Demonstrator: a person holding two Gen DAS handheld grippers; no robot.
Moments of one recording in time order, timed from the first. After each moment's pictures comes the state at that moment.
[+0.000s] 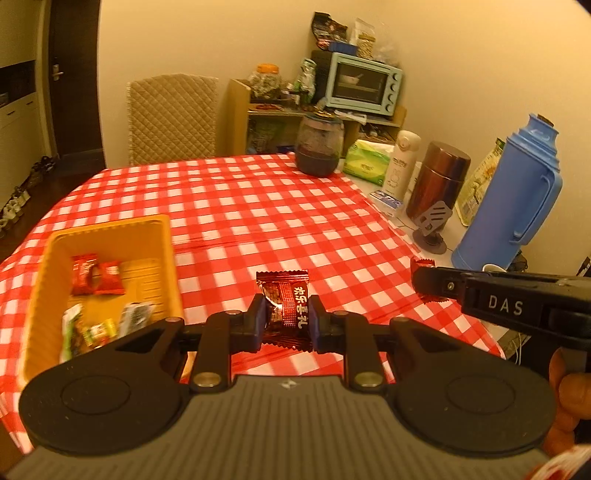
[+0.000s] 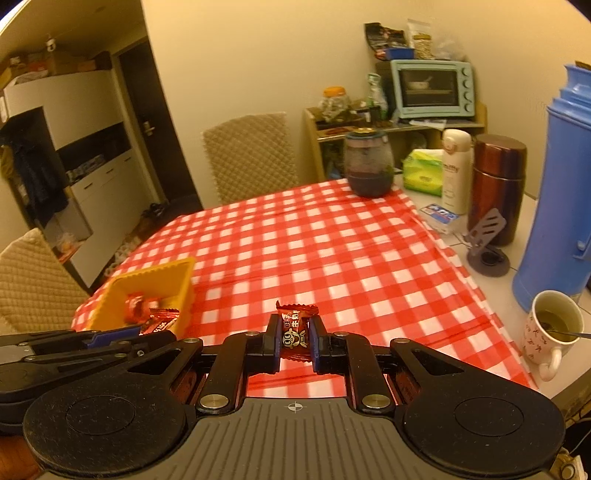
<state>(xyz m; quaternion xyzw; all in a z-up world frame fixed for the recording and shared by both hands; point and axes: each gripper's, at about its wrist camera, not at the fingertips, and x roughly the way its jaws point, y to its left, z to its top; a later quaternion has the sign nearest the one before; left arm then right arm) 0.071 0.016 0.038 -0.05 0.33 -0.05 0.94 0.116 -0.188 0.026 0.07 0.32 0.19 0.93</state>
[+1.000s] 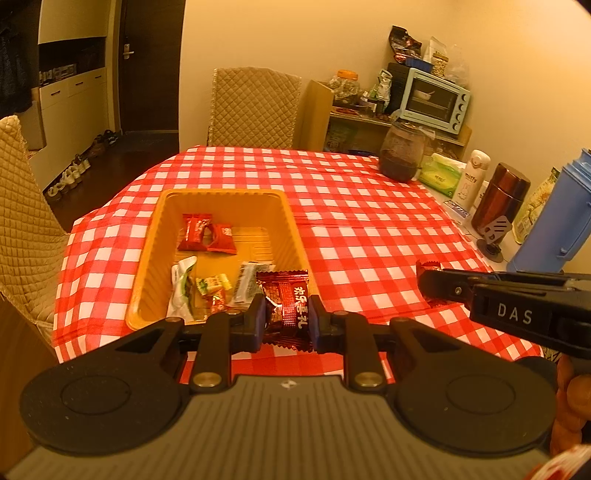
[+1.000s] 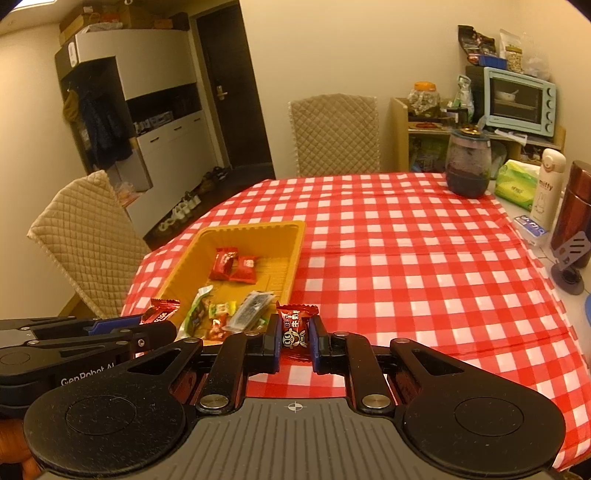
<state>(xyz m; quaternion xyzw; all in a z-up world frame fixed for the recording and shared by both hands) 0.001 0.110 0.035 -0.08 0.33 0.05 0.94 0.079 -0.084 0.015 0.01 0.33 0.29 0.90</state>
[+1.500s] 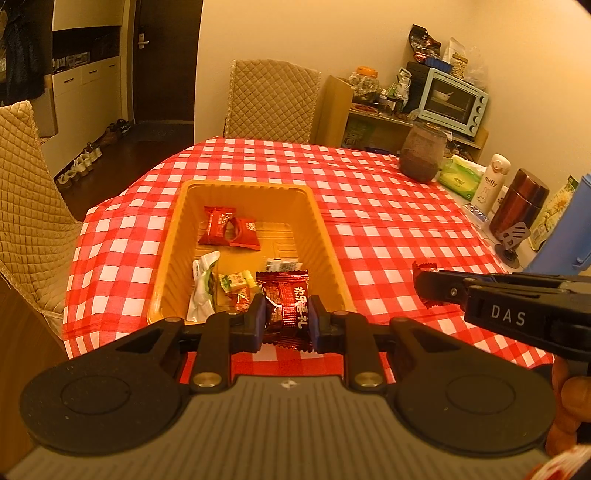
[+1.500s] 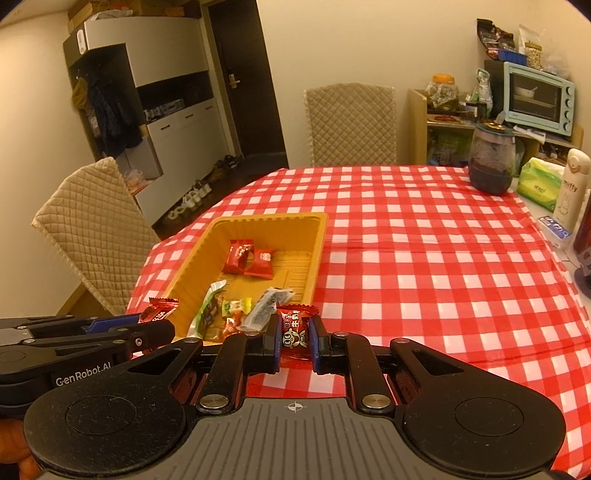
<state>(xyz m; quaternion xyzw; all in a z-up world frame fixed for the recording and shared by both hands) 0.011 0.138 0.026 -0.10 0.34 0.07 0.93 0.098 -0.051 0.001 0.00 0.34 0.31 0.89</state>
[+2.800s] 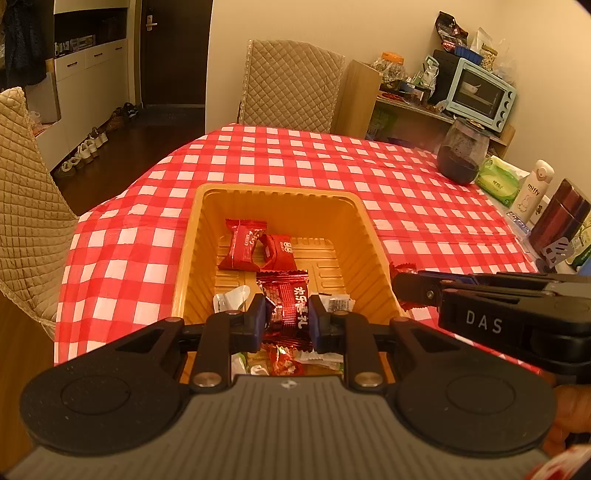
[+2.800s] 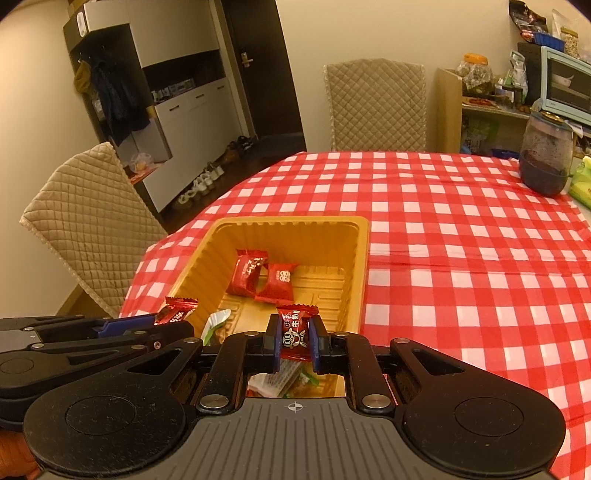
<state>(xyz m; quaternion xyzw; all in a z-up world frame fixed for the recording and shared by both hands) 0.099 0.200 -0.007 -0.10 0.37 0.08 0.92 0.191 0.035 -0.036 -0.01 0.37 0.33 0.87</state>
